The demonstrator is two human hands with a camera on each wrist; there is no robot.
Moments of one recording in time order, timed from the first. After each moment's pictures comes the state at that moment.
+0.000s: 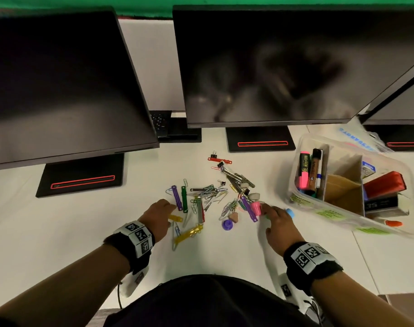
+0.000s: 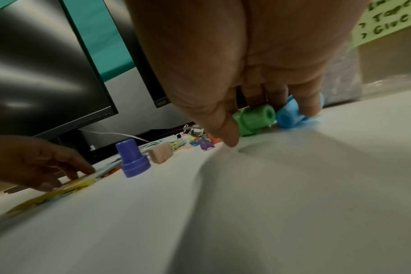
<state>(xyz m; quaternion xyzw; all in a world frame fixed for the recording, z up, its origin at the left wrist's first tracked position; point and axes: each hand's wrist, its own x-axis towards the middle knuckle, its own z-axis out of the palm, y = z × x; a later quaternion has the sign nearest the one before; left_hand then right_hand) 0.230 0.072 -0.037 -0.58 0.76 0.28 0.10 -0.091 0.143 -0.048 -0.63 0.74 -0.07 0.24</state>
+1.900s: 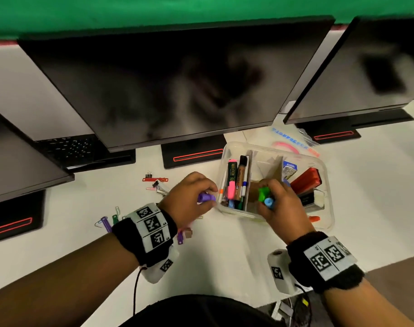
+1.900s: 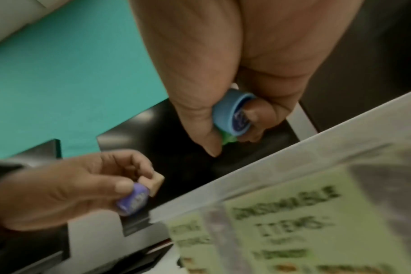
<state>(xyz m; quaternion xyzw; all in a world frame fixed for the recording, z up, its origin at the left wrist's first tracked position) -0.006 0.049 0.075 -0.40 0.84 0.35 -0.12 -0.215 0.143 0.073 -0.56 0.77 -0.25 0.19</state>
